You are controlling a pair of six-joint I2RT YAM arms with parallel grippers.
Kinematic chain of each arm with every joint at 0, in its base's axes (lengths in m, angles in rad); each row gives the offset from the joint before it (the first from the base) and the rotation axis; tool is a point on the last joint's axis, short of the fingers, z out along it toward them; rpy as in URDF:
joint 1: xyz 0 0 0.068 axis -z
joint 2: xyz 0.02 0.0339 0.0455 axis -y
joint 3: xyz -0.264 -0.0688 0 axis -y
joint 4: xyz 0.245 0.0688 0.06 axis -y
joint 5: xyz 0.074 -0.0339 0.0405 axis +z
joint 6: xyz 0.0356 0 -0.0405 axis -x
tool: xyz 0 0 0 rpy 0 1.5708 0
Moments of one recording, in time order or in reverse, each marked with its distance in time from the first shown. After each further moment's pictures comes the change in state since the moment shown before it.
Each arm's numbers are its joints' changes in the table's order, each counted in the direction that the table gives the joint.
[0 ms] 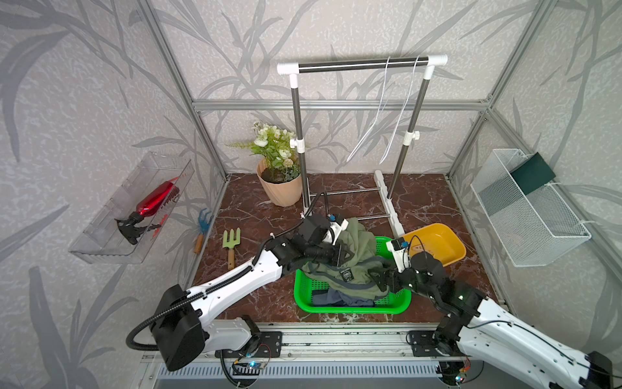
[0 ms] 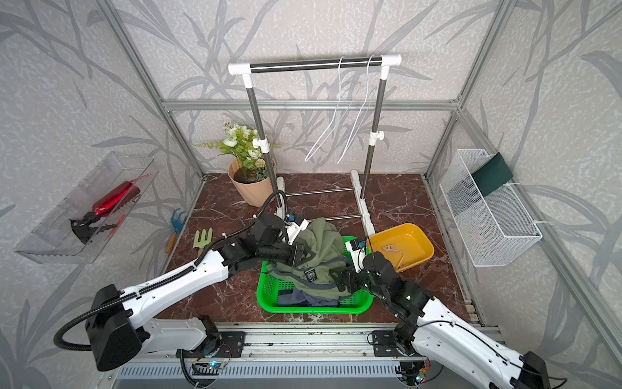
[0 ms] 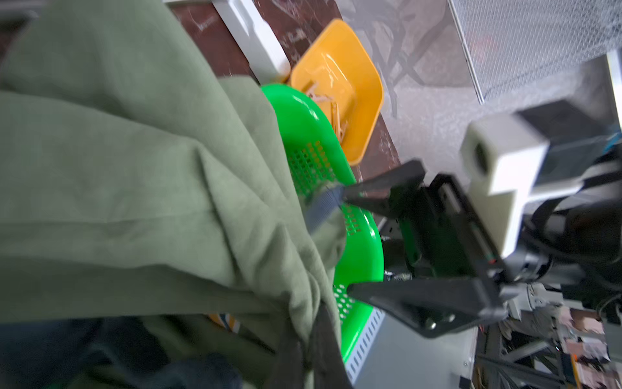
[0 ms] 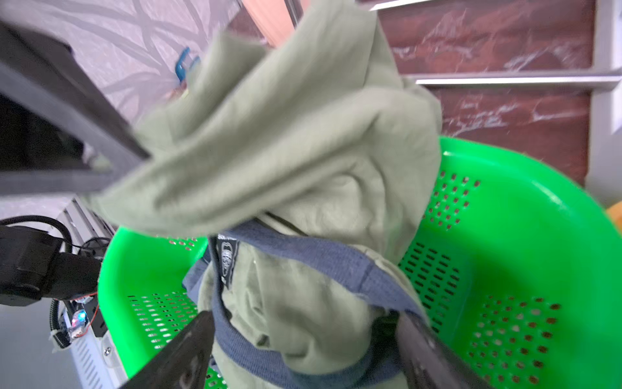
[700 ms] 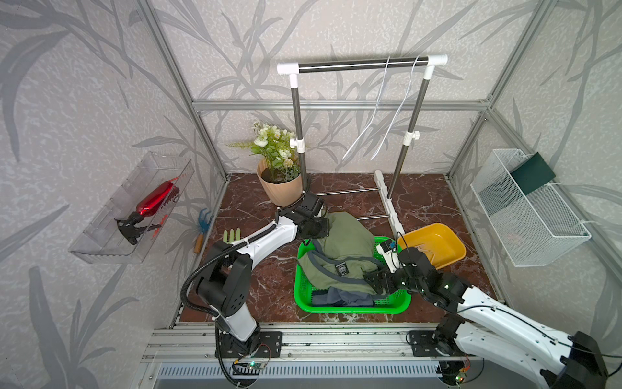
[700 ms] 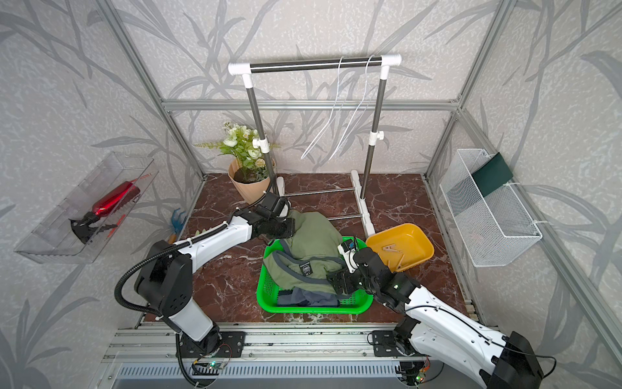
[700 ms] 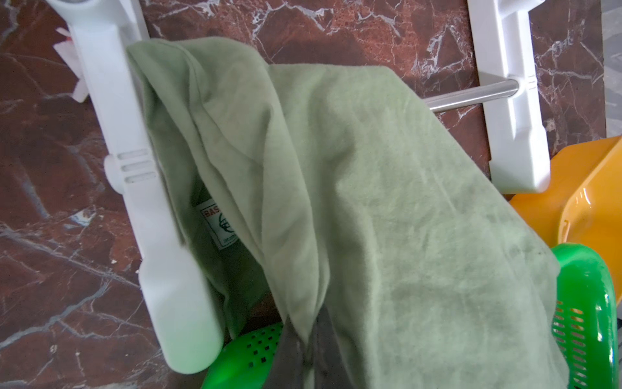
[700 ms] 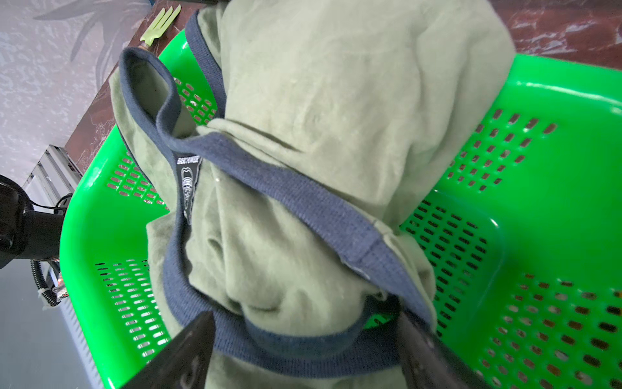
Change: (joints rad) left arm -0.299 -0.413 0.243 -0.136 0.296 -0.106; right arm 0.023 -0.217 0.020 -0.015 0.123 0.035
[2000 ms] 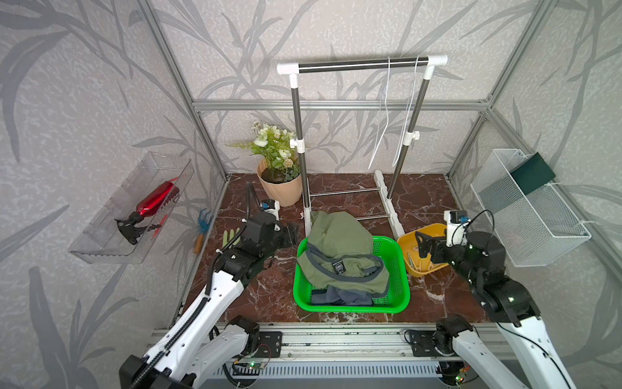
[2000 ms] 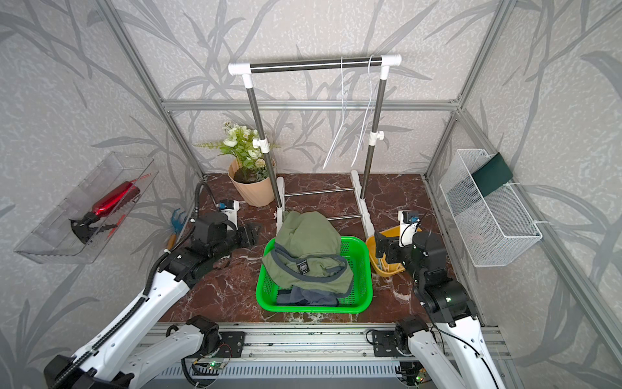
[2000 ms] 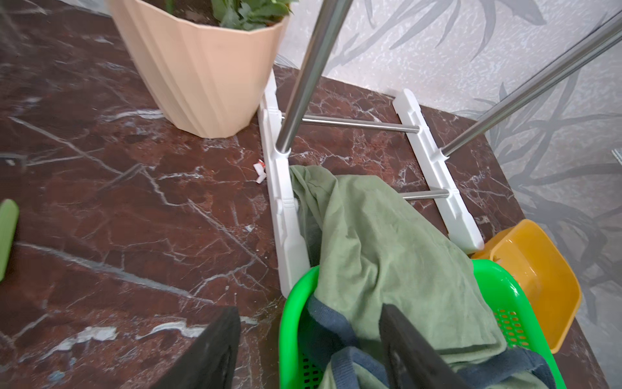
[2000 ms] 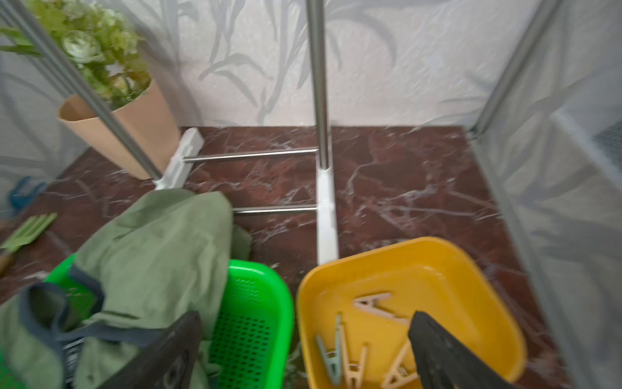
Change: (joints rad) left arm -0.132 0.693 -0.340 0.059 0.142 -0.023; right arm 0.505 0.229 0.304 -0.256 -0.098 0.209
